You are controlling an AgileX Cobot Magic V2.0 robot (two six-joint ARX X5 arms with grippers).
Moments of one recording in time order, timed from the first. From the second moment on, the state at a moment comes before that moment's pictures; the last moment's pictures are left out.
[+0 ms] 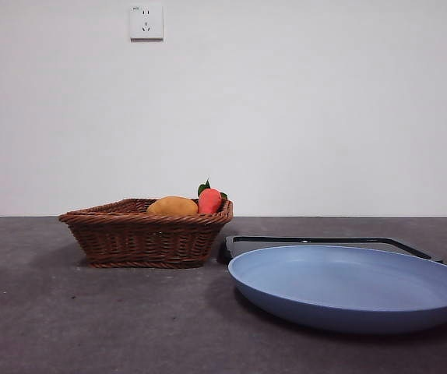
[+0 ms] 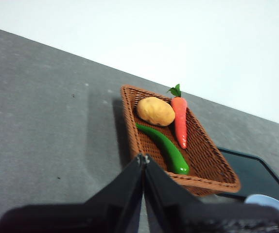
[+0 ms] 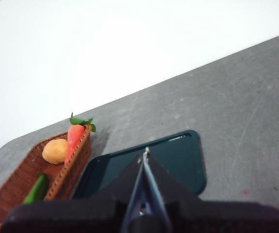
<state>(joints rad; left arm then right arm) 0.06 0.11 0.20 -0.20 0.30 -0.39 0.05 0.13 0.23 -0.15 -0.10 0.38</state>
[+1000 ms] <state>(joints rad) 0.00 0.65 0.79 -0.63 0.56 -0.11 0.11 0.68 0.90 -0.81 -0.34 0.09</state>
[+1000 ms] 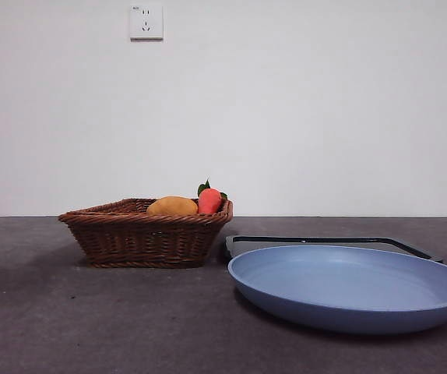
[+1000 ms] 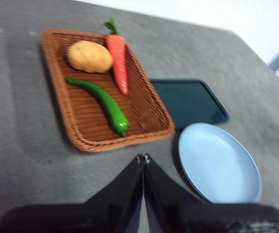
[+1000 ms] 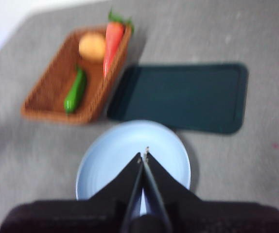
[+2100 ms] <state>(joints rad) -0.09 0.68 0.87 -0.78 0.53 -0.02 0.15 0.99 0.99 -0.98 -0.34 -0.05</state>
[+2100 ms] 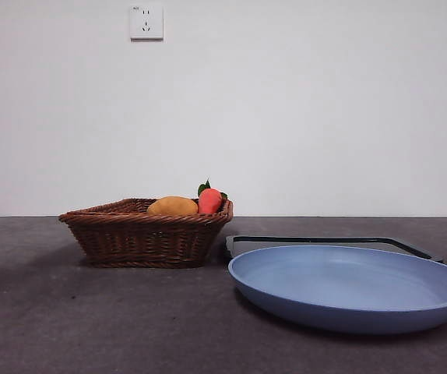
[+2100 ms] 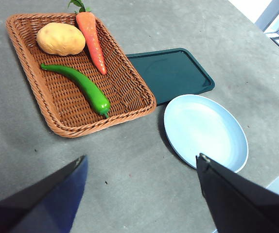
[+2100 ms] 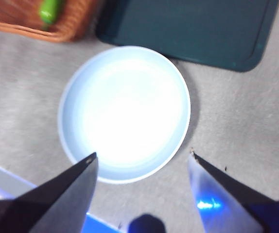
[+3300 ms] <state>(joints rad) -0.10 0.69 0.87 -0.78 0.53 -0.02 0.15 1.67 0.99 -0.72 -0.34 -0.05</state>
